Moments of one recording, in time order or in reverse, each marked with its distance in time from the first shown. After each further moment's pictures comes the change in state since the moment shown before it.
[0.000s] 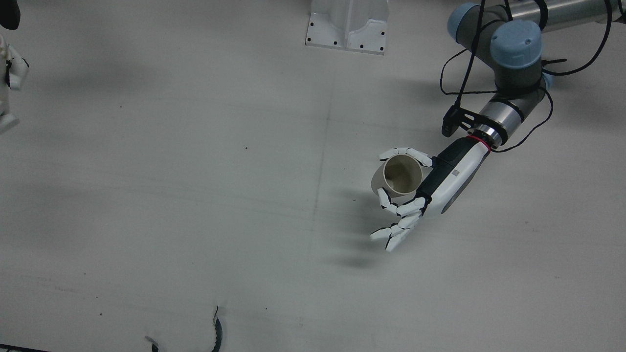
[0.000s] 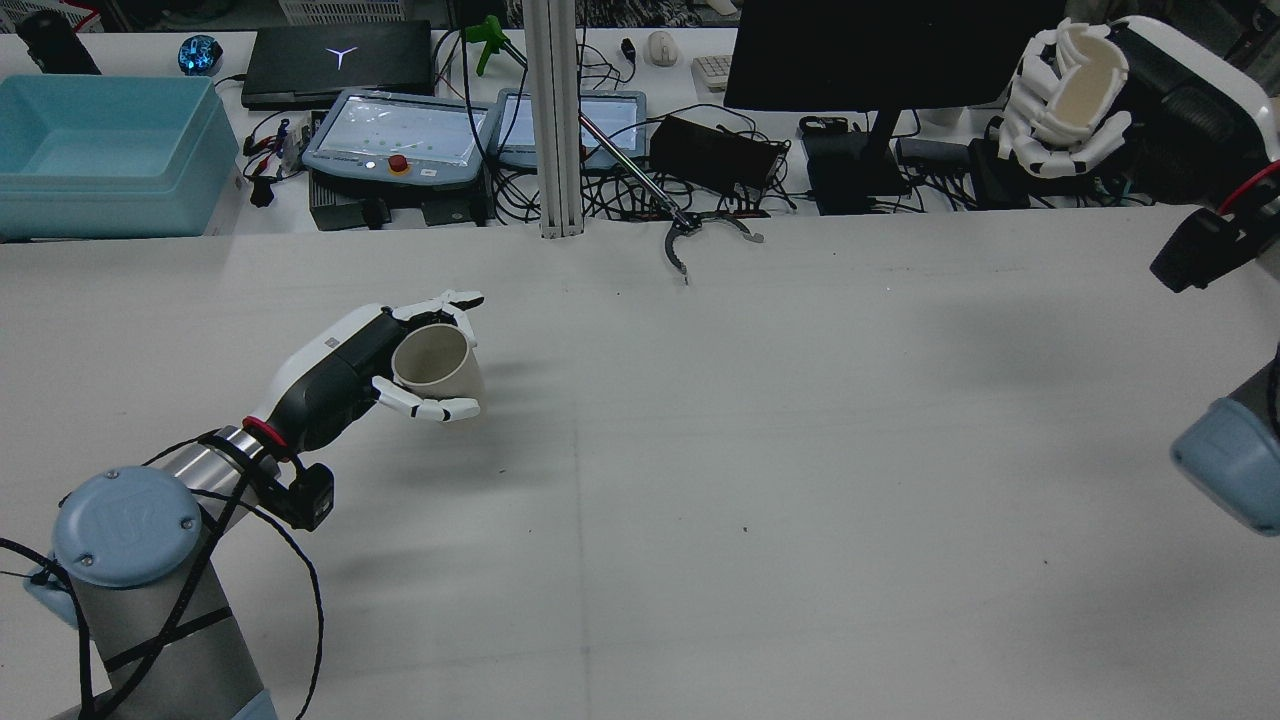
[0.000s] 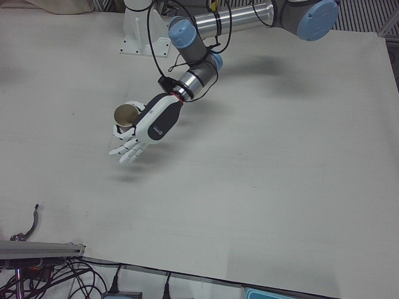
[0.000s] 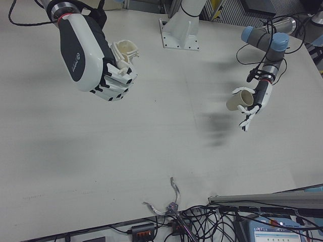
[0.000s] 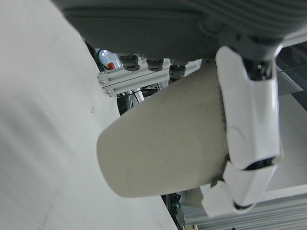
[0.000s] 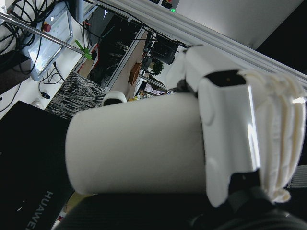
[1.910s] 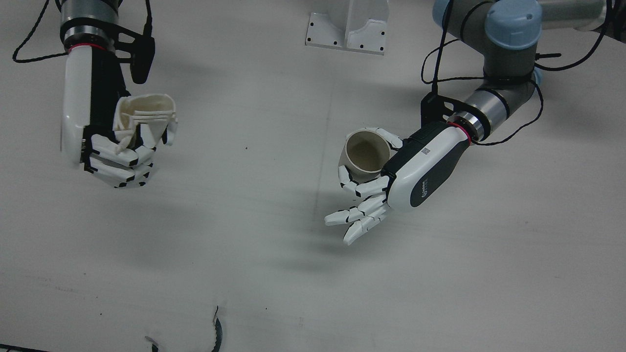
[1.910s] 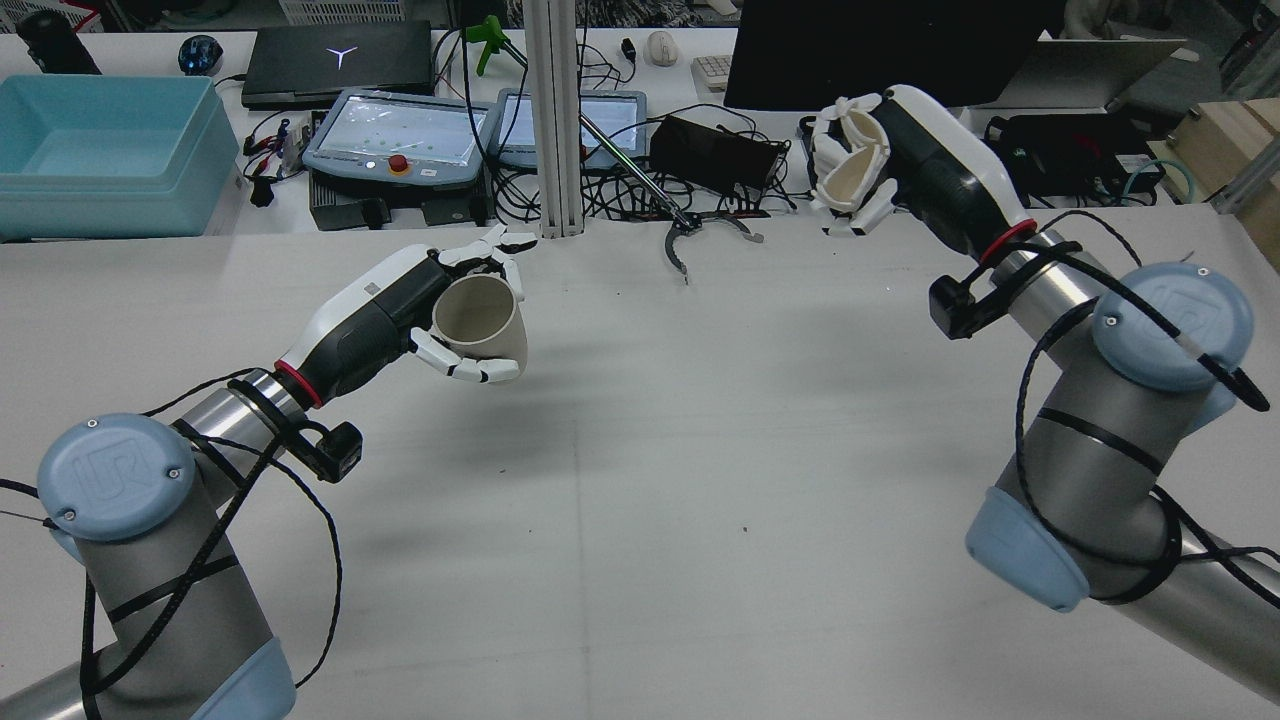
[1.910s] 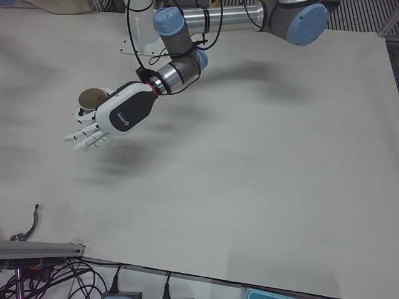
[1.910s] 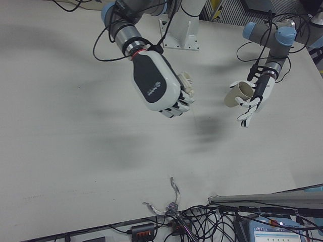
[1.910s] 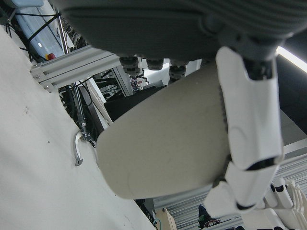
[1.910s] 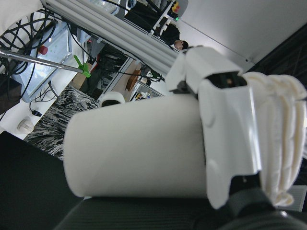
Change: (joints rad) left arm -0.055 -0.057 -0.004 -0.112 0.080 0.162; right arm -0.295 0.177 -0.113 -0.007 0.288 -0.208
